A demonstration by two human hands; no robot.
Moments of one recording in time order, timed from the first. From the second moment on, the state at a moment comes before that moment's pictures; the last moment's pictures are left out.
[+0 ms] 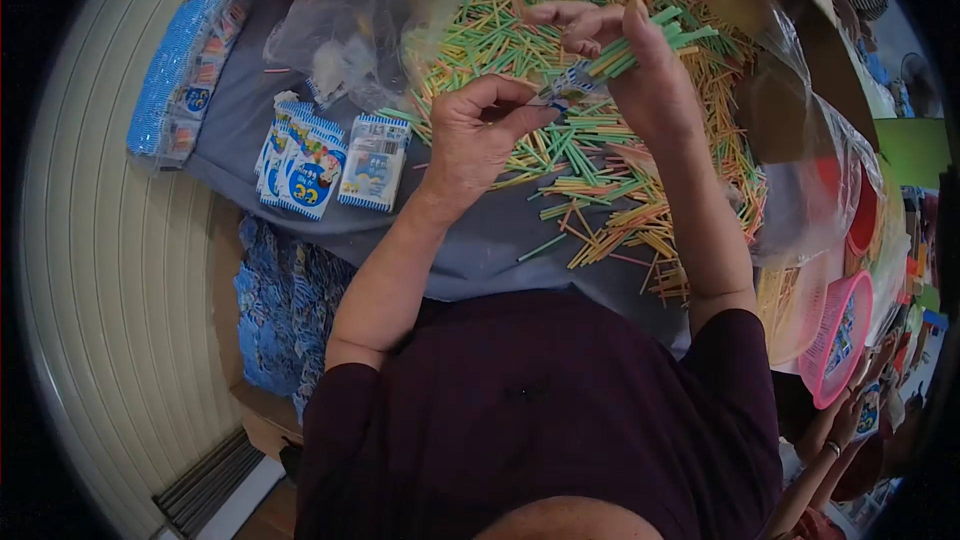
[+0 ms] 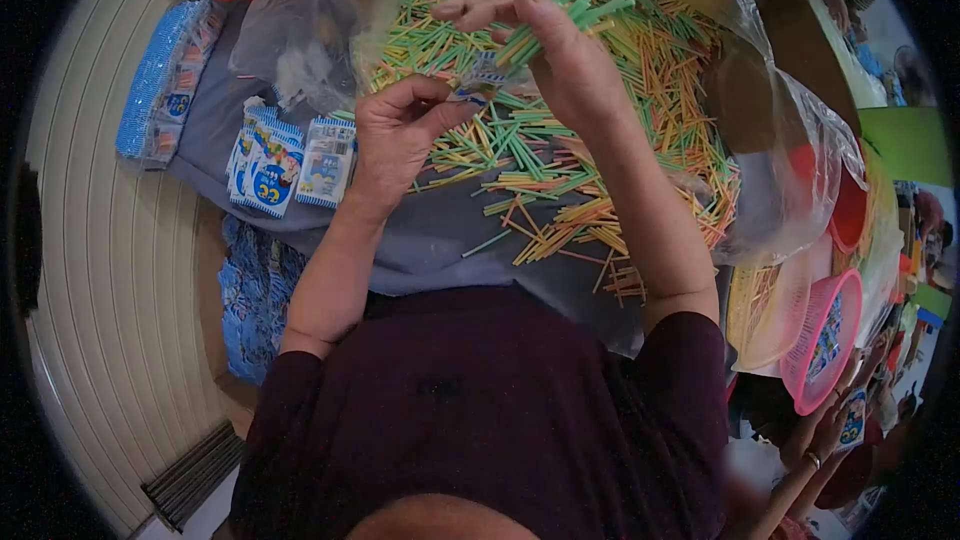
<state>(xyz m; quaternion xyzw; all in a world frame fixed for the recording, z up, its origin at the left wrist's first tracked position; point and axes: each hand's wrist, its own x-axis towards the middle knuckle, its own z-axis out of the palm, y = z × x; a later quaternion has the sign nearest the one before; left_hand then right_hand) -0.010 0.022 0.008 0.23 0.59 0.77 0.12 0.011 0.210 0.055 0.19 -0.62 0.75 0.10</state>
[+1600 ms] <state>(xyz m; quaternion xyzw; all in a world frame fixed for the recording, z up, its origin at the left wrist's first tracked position) -0.039 -0.186 -0.015 0.08 0.81 0.58 0.05 0.026 0.293 0.014 -0.05 -0.98 0.13 0.13</state>
